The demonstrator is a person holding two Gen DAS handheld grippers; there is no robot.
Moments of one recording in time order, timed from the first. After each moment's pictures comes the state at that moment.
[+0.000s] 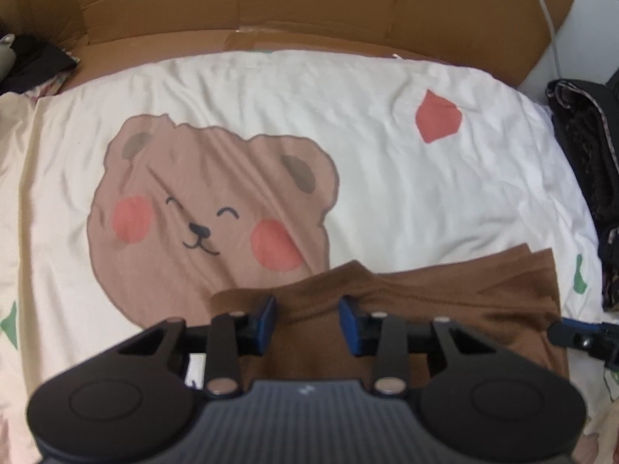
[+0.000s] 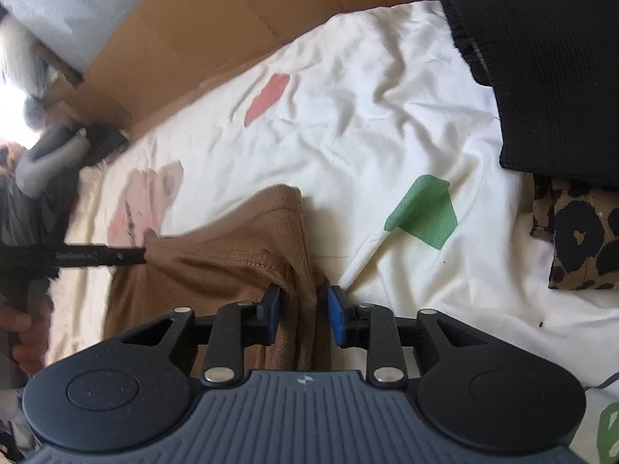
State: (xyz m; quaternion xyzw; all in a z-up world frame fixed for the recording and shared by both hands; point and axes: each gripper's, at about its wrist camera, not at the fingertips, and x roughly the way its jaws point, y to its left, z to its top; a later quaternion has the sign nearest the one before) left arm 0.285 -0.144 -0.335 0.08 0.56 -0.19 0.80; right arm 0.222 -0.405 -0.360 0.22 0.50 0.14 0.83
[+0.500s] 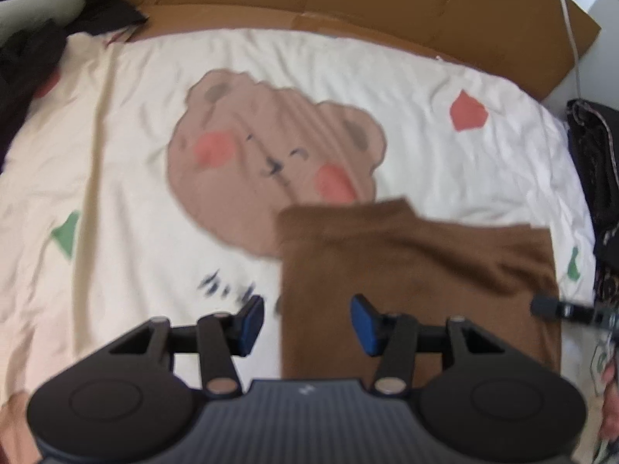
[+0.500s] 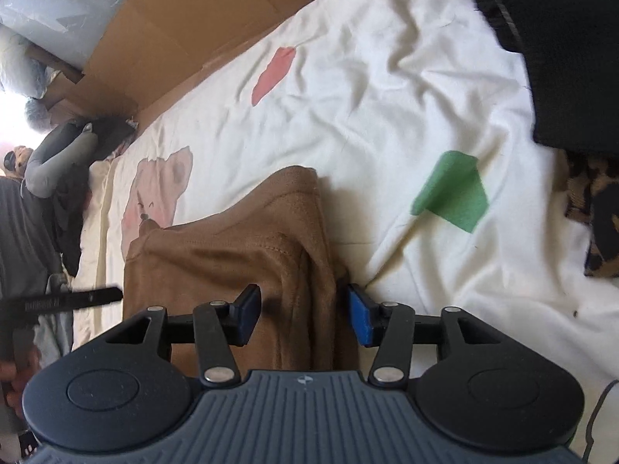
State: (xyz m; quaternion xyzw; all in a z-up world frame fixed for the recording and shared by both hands) left arm 0.241 -0.091 -0.309 0.05 0.59 -0.13 0.80; right arm 0.242 -0.394 -0.369 0.24 0.54 0.16 0.79
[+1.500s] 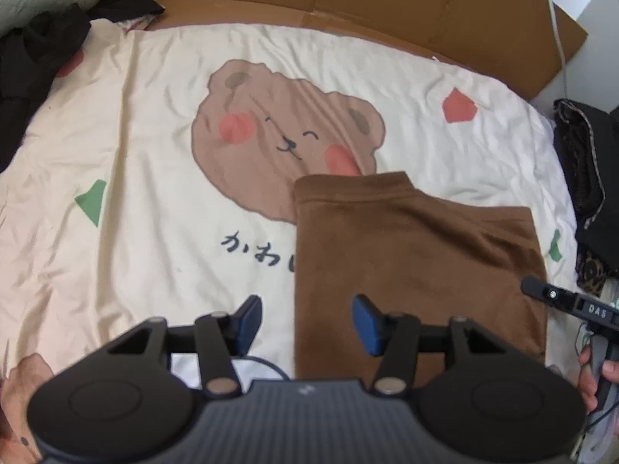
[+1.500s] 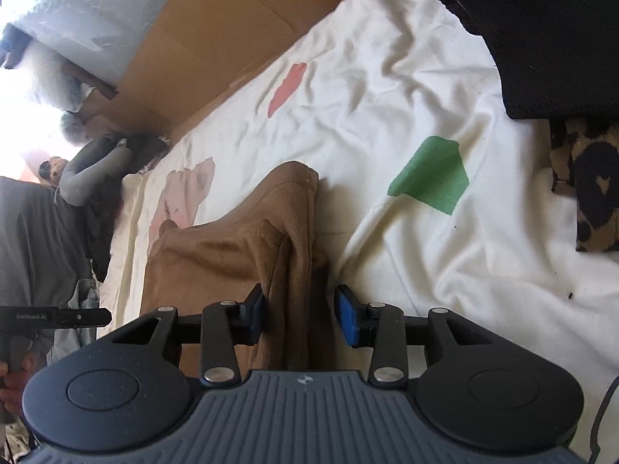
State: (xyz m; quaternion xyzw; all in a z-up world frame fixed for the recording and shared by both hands) left arm 0.218 -0.069 -0.292 0.03 0.60 -0.13 0.79; right arm 0.214 -0.420 -0.384 0.28 0.49 0.21 0.80
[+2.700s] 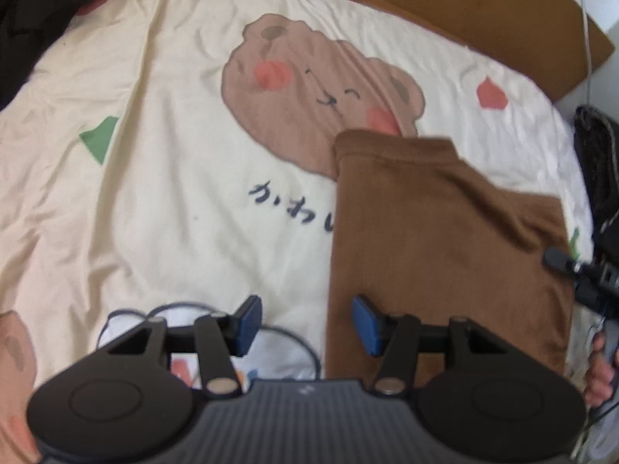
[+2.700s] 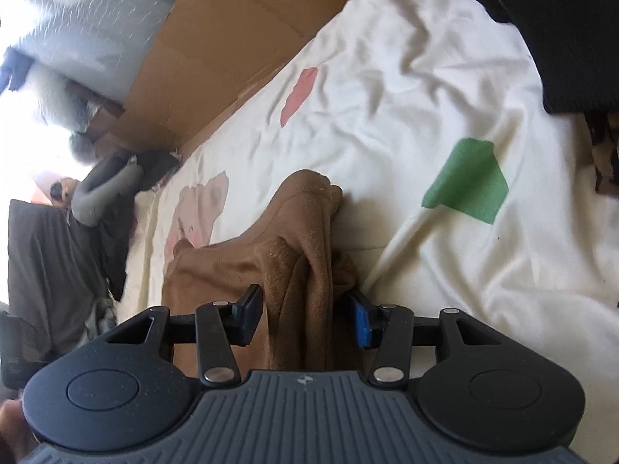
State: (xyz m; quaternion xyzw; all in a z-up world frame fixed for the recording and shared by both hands) left arm 0.214 -0.036 -0.327 -0.02 0.61 -0.13 0.78; right arm 0.229 -0.409 -0.392 0.32 0.47 0.22 0.79
